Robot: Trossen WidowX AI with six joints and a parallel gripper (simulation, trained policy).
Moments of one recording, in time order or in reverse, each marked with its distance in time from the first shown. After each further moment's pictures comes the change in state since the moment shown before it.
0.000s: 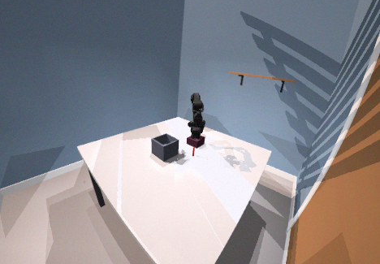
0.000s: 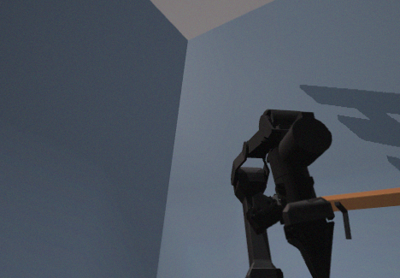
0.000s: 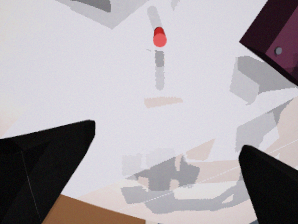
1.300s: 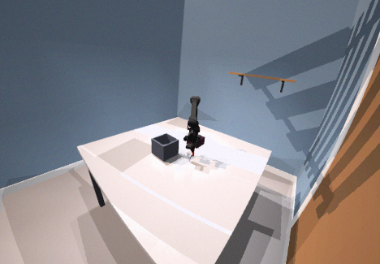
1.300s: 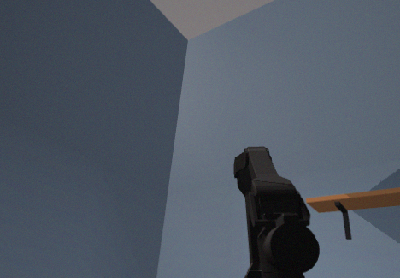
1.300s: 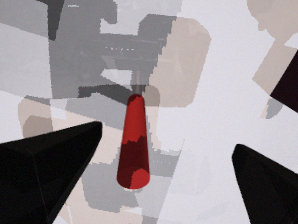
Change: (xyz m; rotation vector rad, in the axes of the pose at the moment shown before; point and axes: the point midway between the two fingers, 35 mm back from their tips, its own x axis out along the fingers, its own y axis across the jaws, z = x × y) arm 0.132 0.004 0.060 0.131 -0.083 -0.059
